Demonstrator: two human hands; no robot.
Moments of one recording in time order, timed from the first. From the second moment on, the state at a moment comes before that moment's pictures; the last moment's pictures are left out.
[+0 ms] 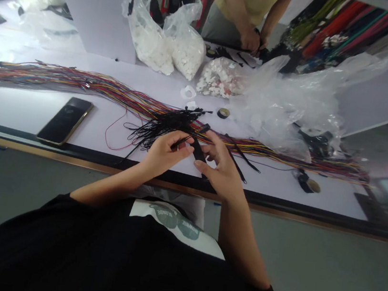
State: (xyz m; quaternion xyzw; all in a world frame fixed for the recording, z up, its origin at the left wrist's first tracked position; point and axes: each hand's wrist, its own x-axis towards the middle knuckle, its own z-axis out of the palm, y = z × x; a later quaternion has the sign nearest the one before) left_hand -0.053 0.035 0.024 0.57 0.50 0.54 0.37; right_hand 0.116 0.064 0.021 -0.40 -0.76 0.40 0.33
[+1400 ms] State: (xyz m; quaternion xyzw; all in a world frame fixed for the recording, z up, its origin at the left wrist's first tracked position) left_hand -0.036 0.032 0.014 0.55 0.49 0.54 0.40; right_hand 0.099 0.052 0.017 -0.51 -0.70 0.28 0.42
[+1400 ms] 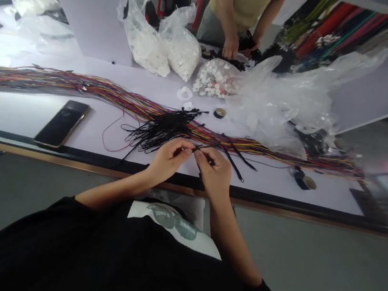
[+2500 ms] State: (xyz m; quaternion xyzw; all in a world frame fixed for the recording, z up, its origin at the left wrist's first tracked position) left_hand -0.044 0.047 0.016 0.43 0.34 0.52 0.65; right_hand 0.101 0.057 0.011 -0.40 -0.62 0.38 0.56
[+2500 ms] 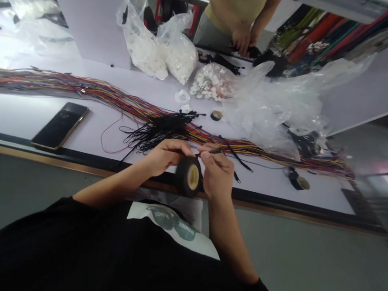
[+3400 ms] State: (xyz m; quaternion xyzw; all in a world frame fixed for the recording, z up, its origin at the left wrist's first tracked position) left_hand -0.057 0.040 0.011 0.56 0.36 0.51 0.53; right_hand 0.092 0.061 0.013 -0.48 -0.58 0.45 0.48
